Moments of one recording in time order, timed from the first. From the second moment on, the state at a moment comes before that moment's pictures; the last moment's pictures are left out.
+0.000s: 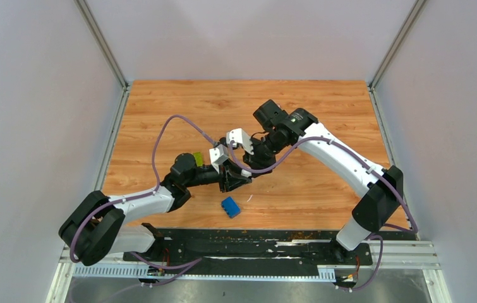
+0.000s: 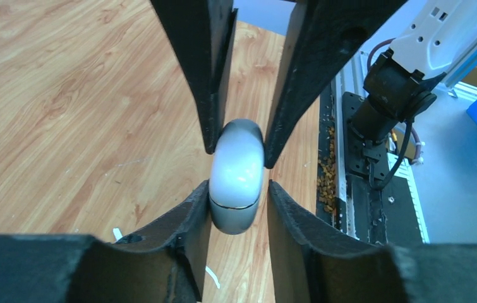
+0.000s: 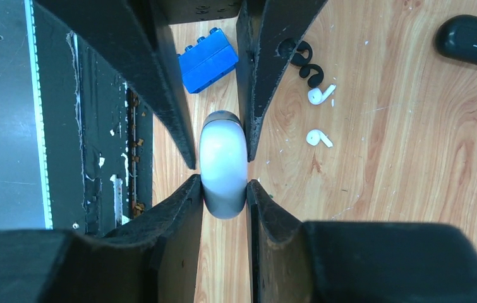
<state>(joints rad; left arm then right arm) -0.69 1.25 0.41 0.84 0.69 -0.23 0.74 1.63 1.60 -1.15 -0.57 -0.76</state>
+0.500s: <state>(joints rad) -0.69 1.25 0.41 0.84 0.70 -0.23 0.74 1.64 1.61 -1.17 -0.54 -0.78</state>
